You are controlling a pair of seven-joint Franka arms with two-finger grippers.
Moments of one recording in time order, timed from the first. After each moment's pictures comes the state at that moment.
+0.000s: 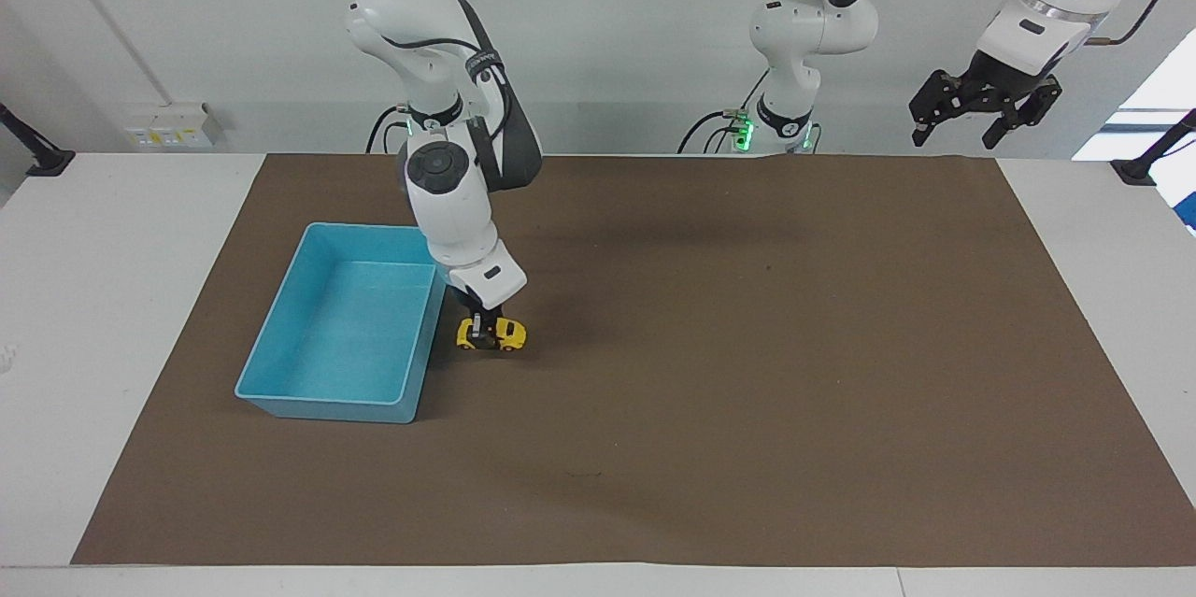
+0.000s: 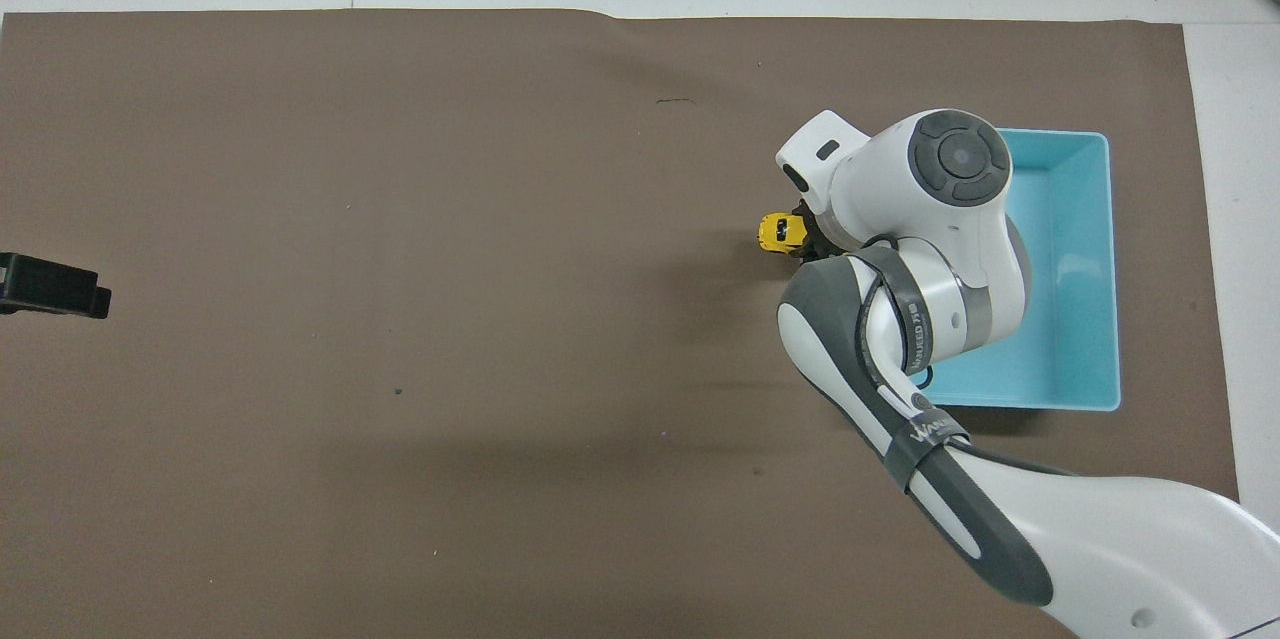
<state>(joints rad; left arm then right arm) -0.03 -0.09 -0.01 -1.58 -0.01 1.45 0.06 0.26 0.34 0.04 -1.79 0.01 2.22 -1.22</state>
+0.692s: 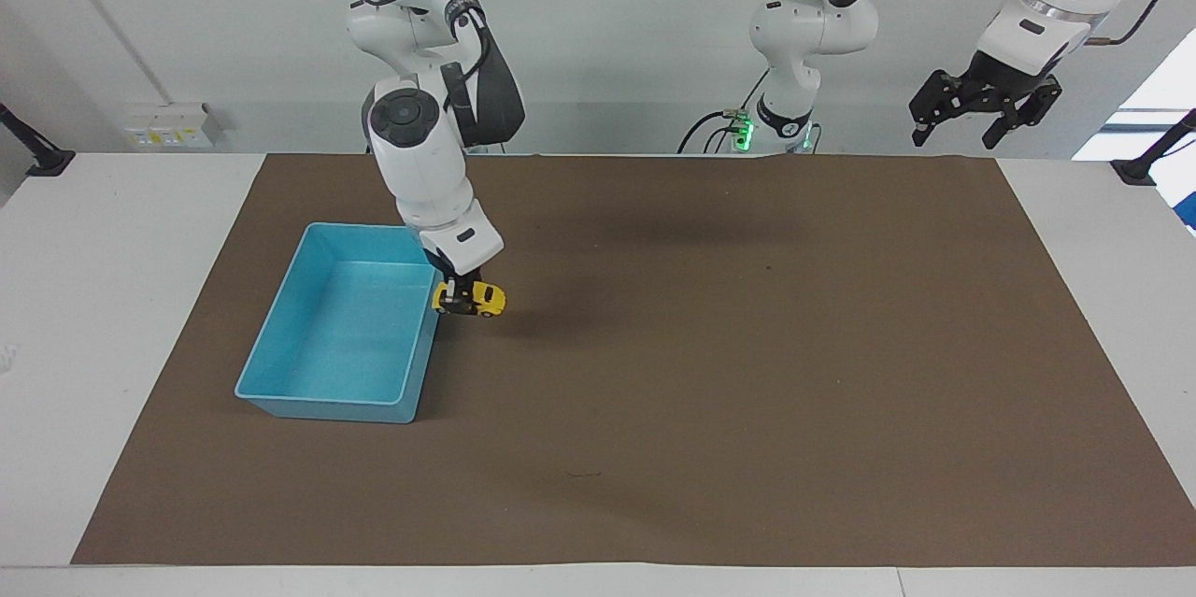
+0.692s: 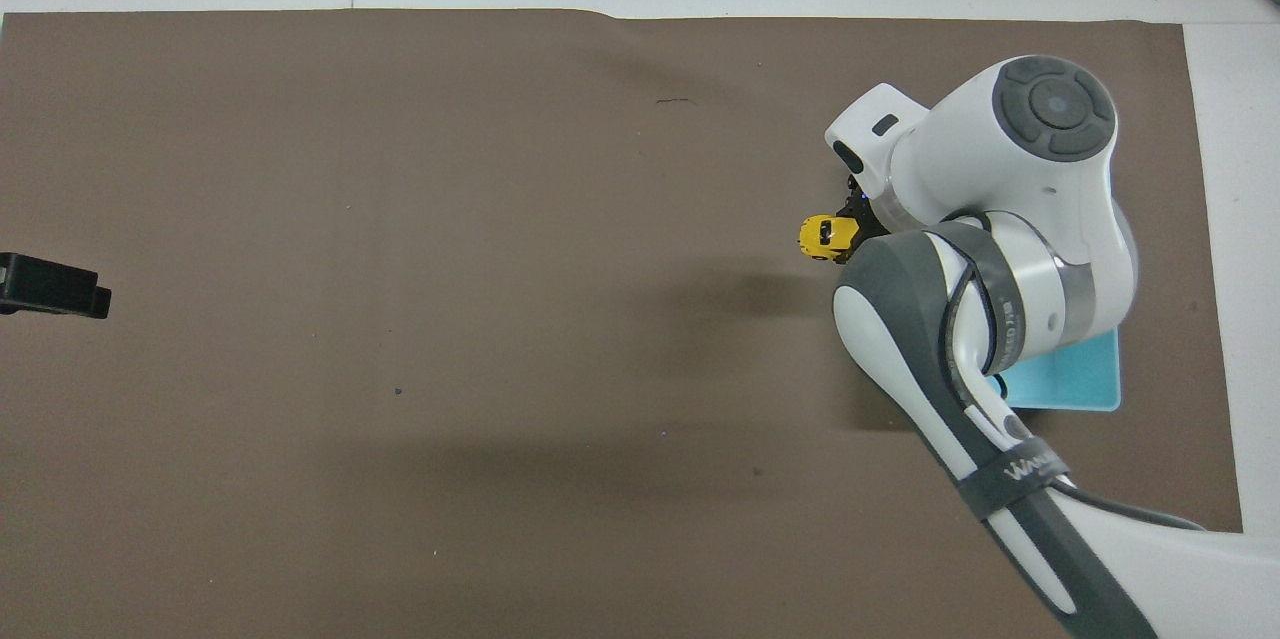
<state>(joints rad) -0.03 -0.09 -0.01 -1.58 -0.01 1.45 0.06 0.21 0.23 0.04 -1.73 0.01 1.96 -1.23</state>
